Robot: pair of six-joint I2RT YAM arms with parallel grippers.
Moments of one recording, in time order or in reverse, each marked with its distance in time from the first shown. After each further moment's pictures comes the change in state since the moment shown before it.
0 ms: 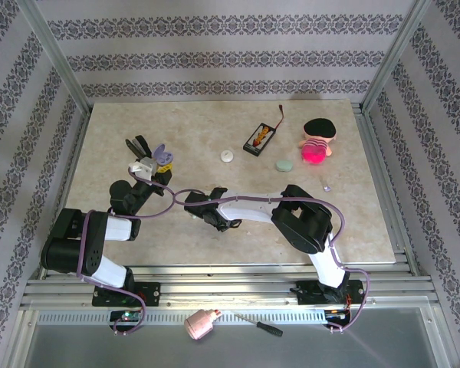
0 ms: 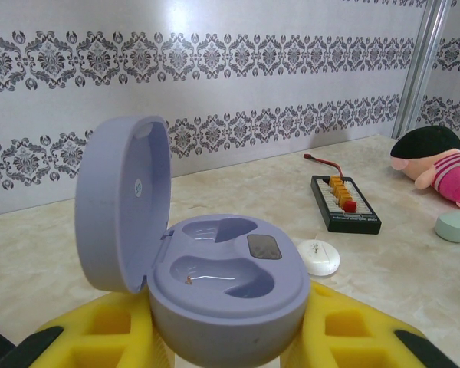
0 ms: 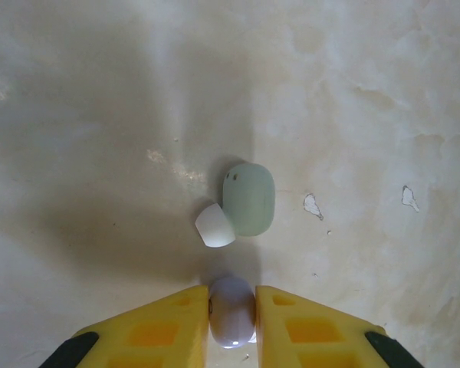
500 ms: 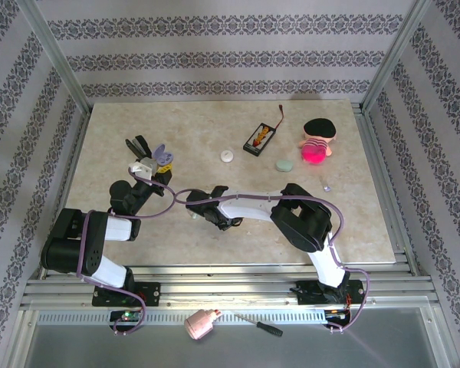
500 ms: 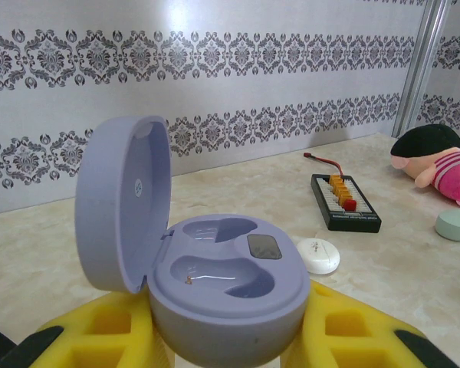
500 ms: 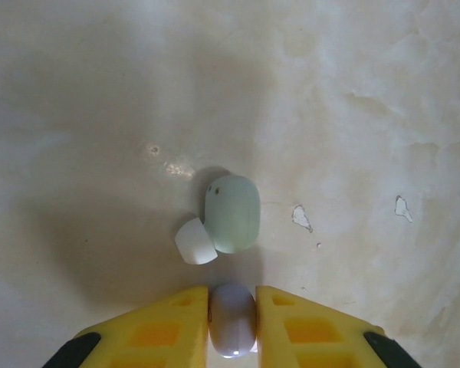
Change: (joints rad) left arm 0.000 0.000 -0.002 0.000 0.000 0.003; right arm -0.024 0.008 -0.003 0.005 0.000 -0.033
